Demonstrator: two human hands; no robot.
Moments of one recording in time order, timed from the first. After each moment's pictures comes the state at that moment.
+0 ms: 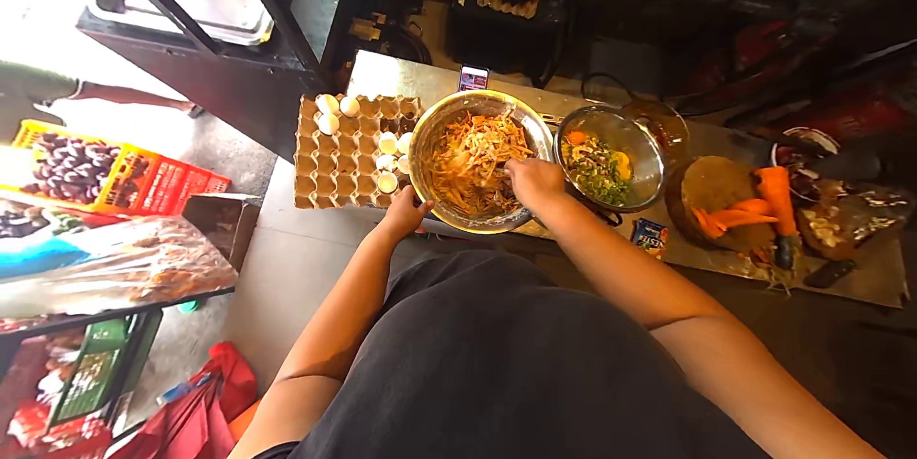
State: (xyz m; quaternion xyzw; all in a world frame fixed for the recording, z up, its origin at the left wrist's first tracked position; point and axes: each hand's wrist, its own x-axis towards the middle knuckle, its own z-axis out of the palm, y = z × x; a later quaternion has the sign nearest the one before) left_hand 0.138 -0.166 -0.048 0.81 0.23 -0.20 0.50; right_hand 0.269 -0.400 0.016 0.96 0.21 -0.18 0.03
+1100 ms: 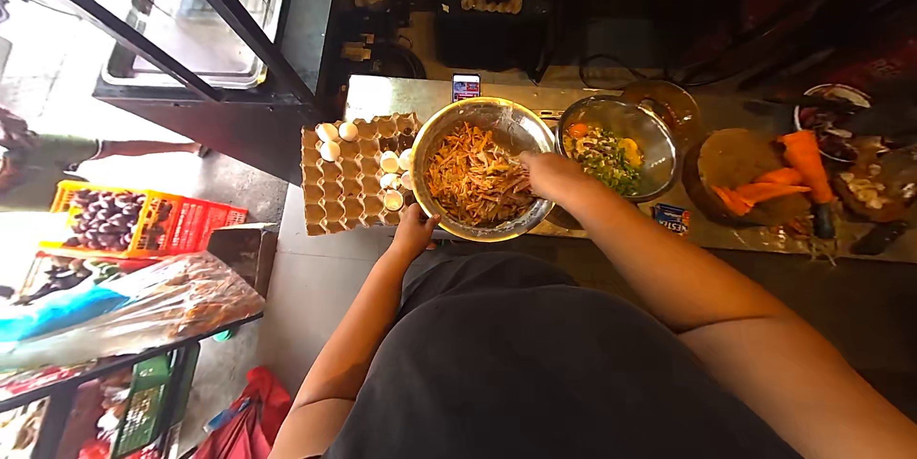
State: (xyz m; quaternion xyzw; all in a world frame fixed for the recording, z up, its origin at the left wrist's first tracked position) left_hand 0.133 -0.171 -0.041 0.79 0.25 -0.20 0.52; right_hand 0.285 -0.402 0.058 0.94 0.15 -0.31 -0.02
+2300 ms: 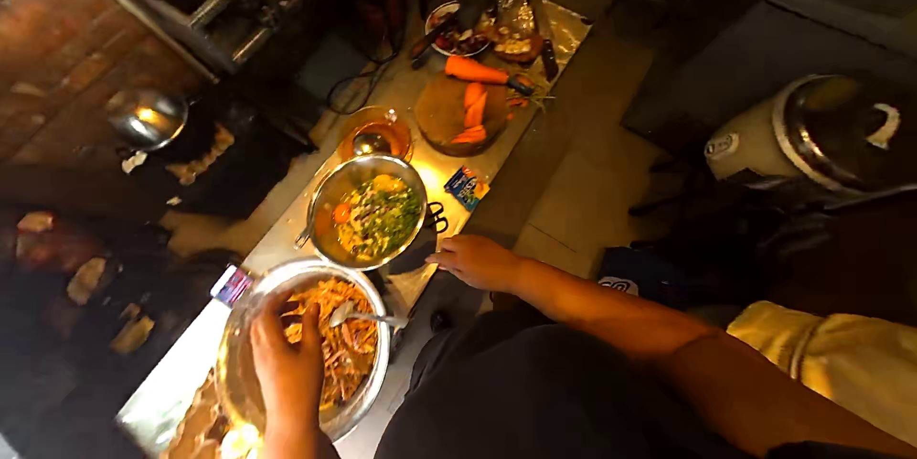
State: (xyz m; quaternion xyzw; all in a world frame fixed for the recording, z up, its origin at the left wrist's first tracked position) left_hand 0.282 -0.329 0.071 0.92 -0.18 -0.02 0.34; right_hand 0.178 -0.638 0.001 0.94 0.08 -0.10 -0.32
